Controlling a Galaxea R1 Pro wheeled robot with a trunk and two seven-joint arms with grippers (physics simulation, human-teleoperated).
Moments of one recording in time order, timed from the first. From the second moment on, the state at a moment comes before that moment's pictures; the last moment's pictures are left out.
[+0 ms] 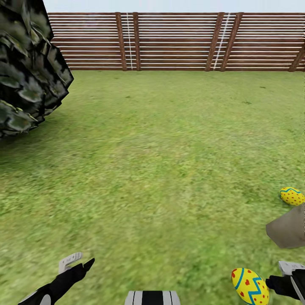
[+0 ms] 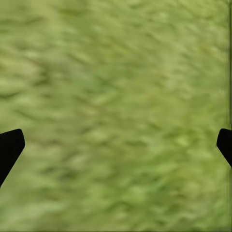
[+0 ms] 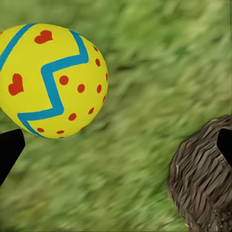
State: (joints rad) left arm -0.10 0.11 0.22 -1.12 0.39 0.39 -0.25; right arm -0.22 -0.36 -0.30 -1.05 0.11 0.86 0.19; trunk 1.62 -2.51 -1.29
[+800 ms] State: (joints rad) left arm -0.10 0.11 0.22 -1.12 0.39 0.39 -0.25; right arm -0.22 -0.36 -0.30 -1.05 0.11 0.86 0.19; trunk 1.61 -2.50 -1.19
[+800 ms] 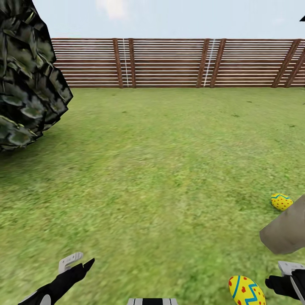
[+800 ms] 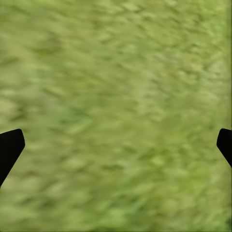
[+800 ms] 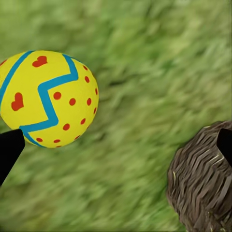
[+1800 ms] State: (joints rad) left arm -0.10 0.11 0.22 -1.12 0.39 0.40 -0.26; right arm -0.22 -0.35 -0.38 -1.05 0.12 0.86 0.26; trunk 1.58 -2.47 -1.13
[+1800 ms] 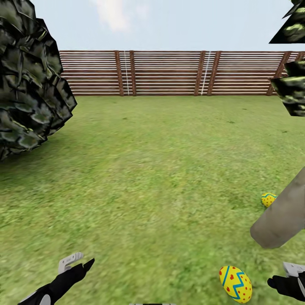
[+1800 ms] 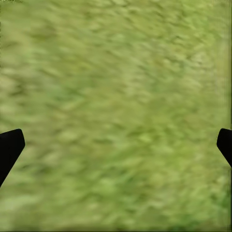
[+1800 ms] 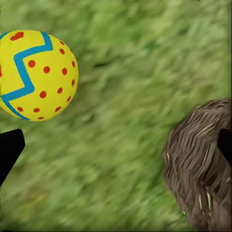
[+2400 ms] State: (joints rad) left arm -0.10 0.11 0.22 -1.12 0.39 0.40 -0.26; right arm -0.22 -0.35 -0.38 -1.05 0.12 0.86 0.26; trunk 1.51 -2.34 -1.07
